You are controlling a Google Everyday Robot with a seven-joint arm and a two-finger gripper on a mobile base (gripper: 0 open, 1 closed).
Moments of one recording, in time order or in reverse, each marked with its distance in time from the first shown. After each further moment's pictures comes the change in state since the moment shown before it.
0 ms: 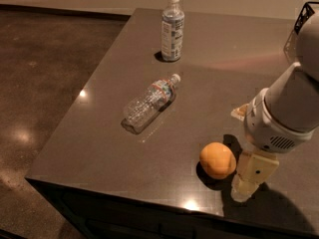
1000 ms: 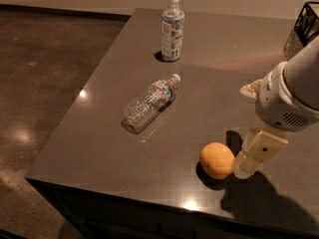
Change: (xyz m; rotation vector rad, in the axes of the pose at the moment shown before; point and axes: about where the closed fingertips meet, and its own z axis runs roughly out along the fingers) arm -0.010 -0.027 -0.039 0.093 -0.068 0.040
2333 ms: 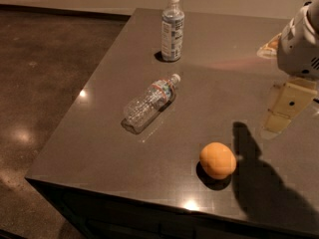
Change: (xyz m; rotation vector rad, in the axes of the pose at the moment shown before) arm 0.000 -0.054 -0.059 0.042 0.084 -0.069
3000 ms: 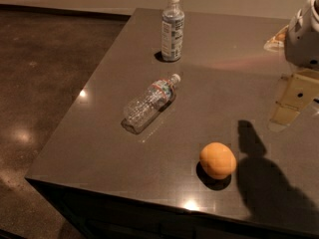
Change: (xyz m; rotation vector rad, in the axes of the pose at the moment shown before) arm 0.009 -0.011 -0.009 0.012 0.029 0.006
